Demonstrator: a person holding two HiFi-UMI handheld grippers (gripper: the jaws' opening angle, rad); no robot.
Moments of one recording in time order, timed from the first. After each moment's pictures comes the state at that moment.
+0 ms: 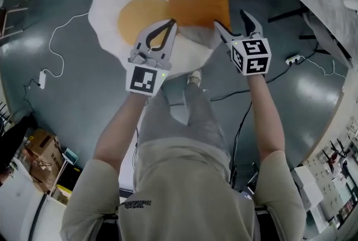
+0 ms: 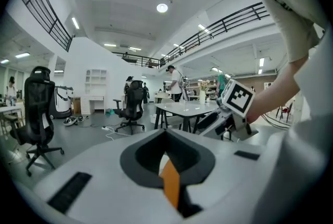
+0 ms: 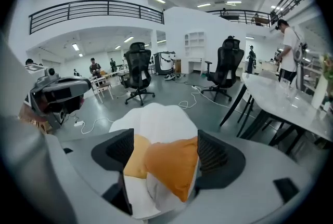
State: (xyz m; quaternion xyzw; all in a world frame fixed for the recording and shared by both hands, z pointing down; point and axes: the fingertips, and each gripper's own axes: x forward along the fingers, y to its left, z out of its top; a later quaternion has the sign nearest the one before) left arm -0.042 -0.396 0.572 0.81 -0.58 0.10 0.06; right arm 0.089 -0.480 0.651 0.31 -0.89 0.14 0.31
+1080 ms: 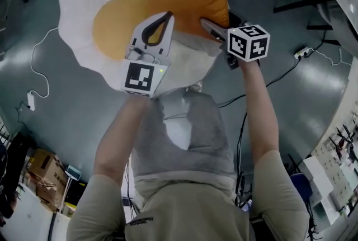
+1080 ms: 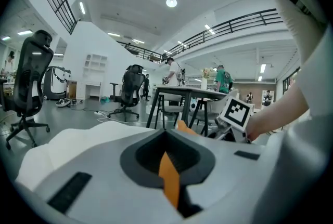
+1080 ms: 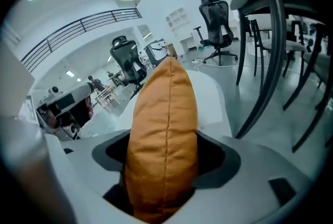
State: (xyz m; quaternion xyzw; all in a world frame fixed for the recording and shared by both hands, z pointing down) left arm -0.029 -0.458 0.770 0.82 -0.56 0.09 0.11; right arm 0.080 -0.506 0.887 0.27 -0.87 0.33 0.27
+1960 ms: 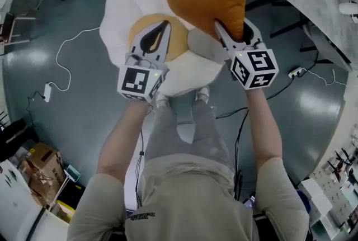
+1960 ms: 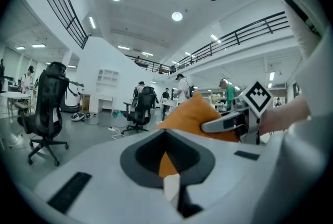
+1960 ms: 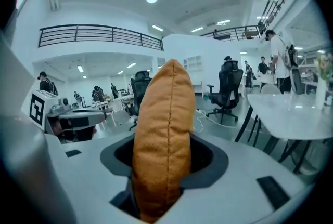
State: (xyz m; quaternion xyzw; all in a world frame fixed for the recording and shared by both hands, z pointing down) left arm -0.118 -0.382 0.543 0.79 -0.60 0.05 0.07; right arm 0.012 -0.457 0.561 0.33 -0.92 0.12 0.17
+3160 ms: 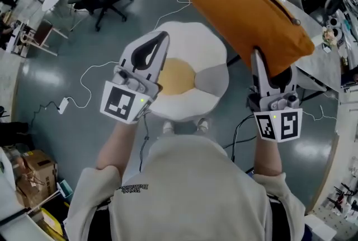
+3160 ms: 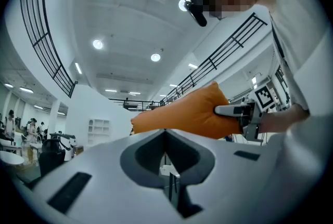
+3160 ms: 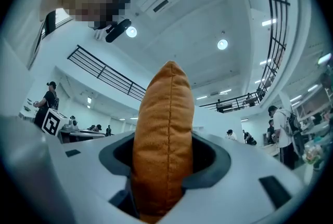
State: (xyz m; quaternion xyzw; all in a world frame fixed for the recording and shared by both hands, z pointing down) left arm -0.130 -0.236 0.141 0.80 -0.58 -0.03 -0.14; right arm 0.069 -0.293 0.100 0.35 -0.92 -0.10 -0.13
